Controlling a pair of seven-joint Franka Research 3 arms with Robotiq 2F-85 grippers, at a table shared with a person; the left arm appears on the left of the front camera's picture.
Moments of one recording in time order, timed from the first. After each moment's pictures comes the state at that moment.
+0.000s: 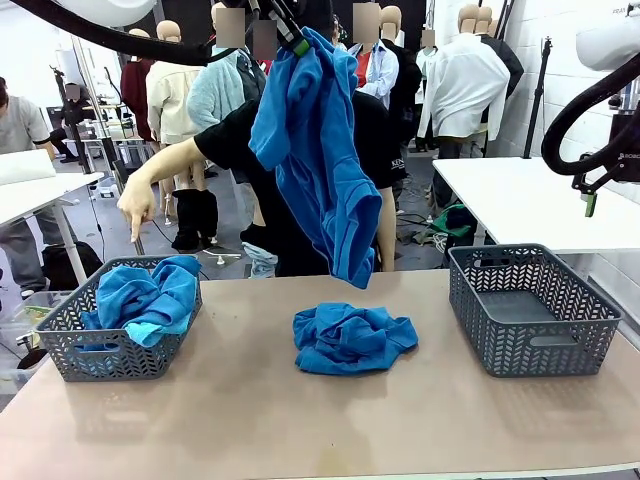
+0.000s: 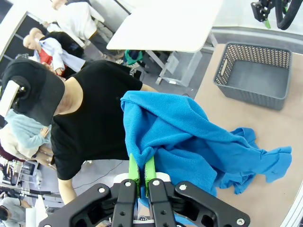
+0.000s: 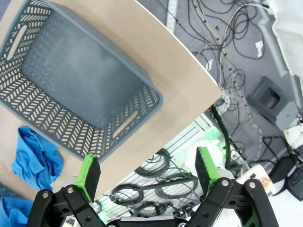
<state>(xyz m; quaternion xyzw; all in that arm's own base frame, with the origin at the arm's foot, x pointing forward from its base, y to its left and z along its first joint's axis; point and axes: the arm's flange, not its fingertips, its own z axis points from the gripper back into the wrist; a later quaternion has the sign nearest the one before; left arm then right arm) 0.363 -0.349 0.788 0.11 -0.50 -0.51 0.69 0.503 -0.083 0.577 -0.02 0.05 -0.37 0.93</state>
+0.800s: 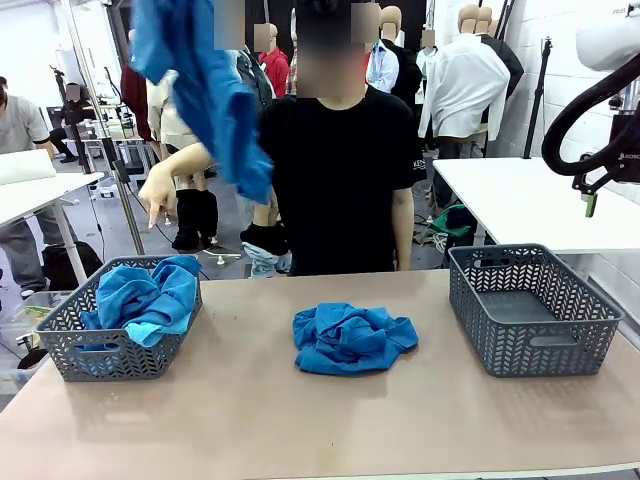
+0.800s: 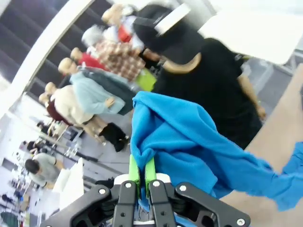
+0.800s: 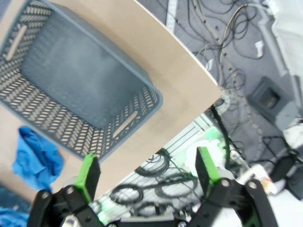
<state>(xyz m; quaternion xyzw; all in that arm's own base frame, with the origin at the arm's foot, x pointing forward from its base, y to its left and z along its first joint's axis) 0.407 -0.173 0.881 0.21 -0.57 -0.34 0.72 0.502 -0.083 0.577 -0.02 0.05 -0.37 0.93</state>
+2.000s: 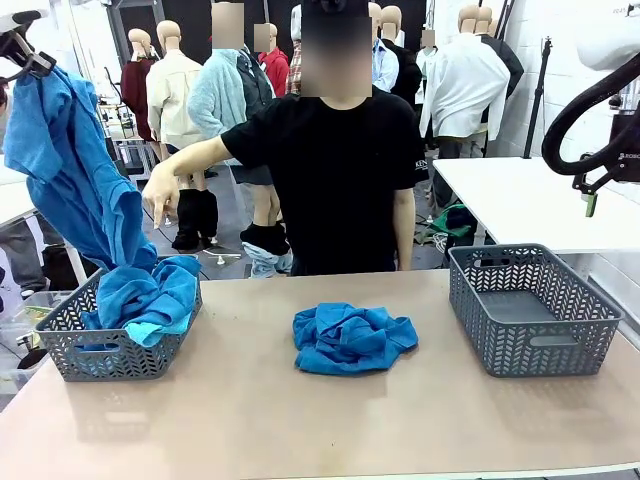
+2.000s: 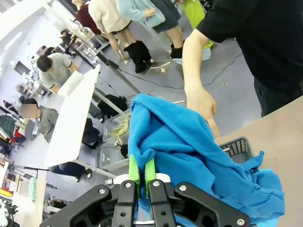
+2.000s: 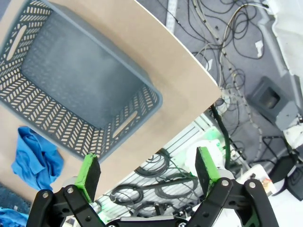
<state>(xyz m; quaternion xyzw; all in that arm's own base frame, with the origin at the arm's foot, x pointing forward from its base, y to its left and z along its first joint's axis) 0.411 -0.022 0.762 0.26 -0.48 -0.16 0.82 0.502 -0.083 0.576 -0.02 0.05 -0.37 0.93</state>
